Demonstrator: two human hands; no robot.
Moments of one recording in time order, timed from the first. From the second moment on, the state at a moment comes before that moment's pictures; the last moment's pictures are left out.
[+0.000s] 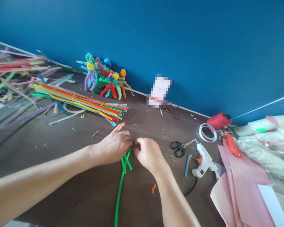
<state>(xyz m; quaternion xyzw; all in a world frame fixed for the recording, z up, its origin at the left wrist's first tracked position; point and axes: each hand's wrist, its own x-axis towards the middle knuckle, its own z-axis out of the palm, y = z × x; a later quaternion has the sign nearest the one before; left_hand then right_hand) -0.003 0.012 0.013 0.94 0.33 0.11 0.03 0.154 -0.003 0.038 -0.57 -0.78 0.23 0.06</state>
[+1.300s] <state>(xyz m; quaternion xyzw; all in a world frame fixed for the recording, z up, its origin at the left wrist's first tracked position) -0.004 0.015 0.021 0.92 0.36 0.08 0.12 0.139 -0.017 0.036 -0.59 -0.81 0.08 0.00</state>
